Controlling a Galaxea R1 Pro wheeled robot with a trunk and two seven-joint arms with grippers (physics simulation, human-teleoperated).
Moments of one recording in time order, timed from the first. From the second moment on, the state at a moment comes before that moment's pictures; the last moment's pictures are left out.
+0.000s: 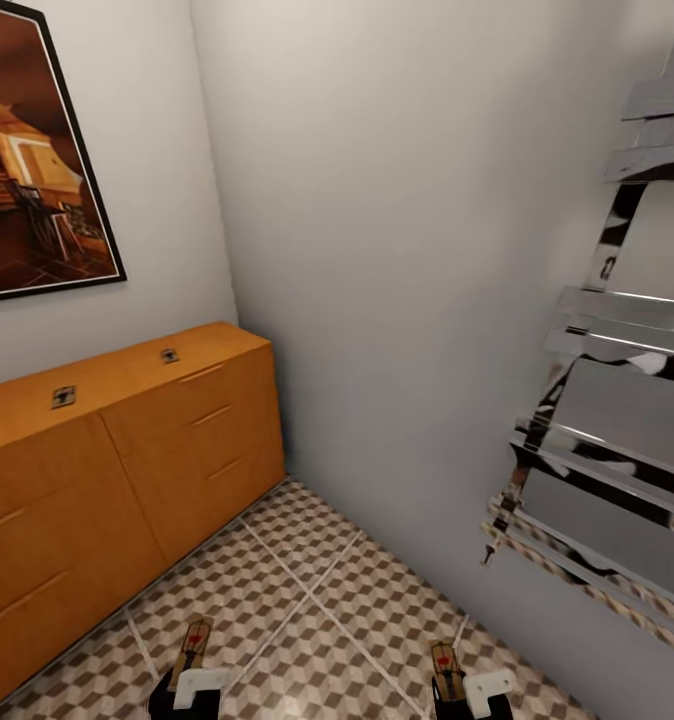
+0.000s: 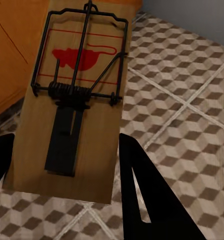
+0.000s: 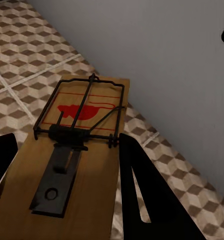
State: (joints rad) left arm -0.46 -0.03 -0.22 0.08 0.12 -0.69 0.24; right arm -0.19 0.02 0.03 -0.47 0.23 -0.41 -0.14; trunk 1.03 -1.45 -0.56
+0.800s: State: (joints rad) left arm -0.46 -0.04 -0.22 0.08 0.12 -0.69 0.24; right arm -0.19 0.02 0.03 -0.47 0.23 -0.41 -0.14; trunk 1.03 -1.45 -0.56
